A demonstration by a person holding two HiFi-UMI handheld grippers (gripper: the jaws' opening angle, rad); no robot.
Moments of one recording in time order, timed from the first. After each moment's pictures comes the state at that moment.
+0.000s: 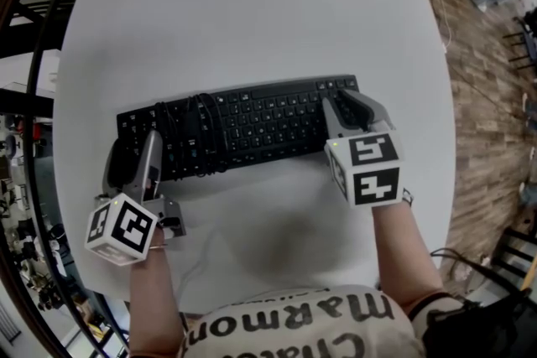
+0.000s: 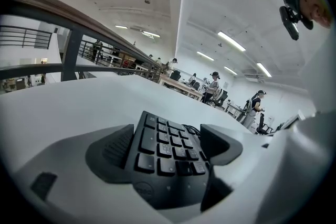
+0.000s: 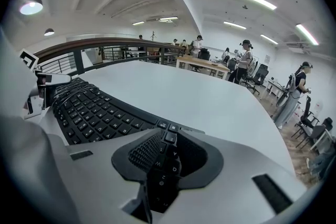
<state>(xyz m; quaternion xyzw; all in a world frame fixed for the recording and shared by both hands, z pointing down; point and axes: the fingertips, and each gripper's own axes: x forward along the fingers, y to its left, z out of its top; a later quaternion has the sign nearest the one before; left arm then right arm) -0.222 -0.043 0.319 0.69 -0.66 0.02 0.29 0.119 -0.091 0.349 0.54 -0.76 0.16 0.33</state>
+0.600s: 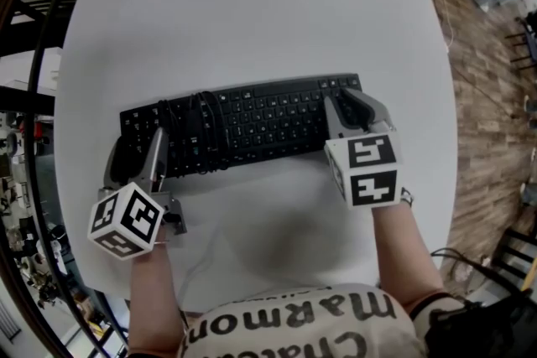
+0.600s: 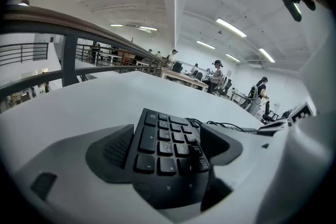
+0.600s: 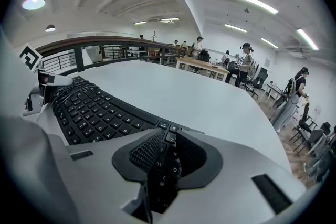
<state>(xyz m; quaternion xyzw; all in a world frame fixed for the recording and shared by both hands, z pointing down) -0.223 -0.045 0.332 0.68 -0.67 0.08 0.28 0.118 -0.092 0.346 0.54 -0.76 0.14 0.33</state>
